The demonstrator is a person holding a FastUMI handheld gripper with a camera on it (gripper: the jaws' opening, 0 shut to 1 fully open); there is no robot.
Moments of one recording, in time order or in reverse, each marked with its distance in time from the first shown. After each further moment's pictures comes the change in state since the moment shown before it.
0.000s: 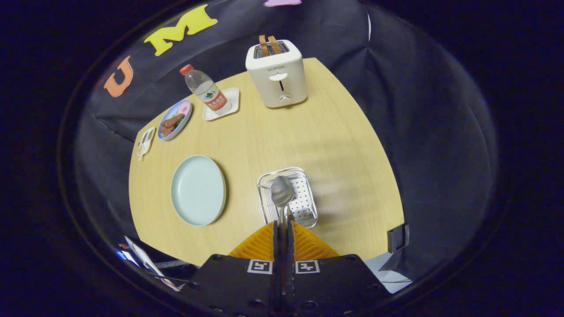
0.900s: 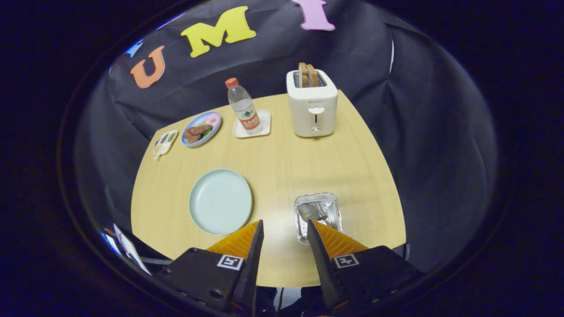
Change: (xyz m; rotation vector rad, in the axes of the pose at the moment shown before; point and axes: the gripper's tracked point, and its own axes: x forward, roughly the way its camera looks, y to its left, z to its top) arm -0.037 0.064 0.018 -0.168 -0.278 0.037
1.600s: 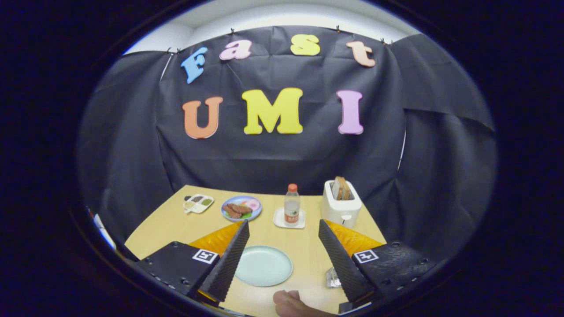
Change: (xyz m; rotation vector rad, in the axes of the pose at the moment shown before) arm -0.142 0.132 0.083 -0.171 -0.711 0.020
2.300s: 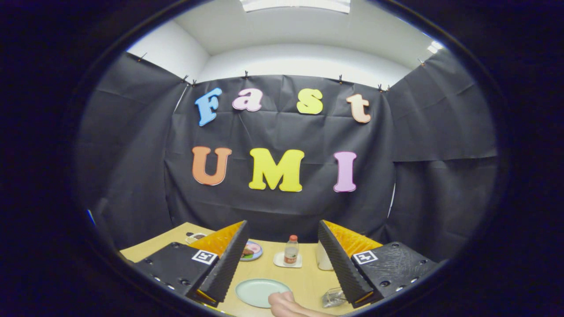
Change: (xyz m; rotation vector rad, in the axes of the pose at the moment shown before) arm -0.080 0.030 0.069 -0.046 -0.315 -0.027
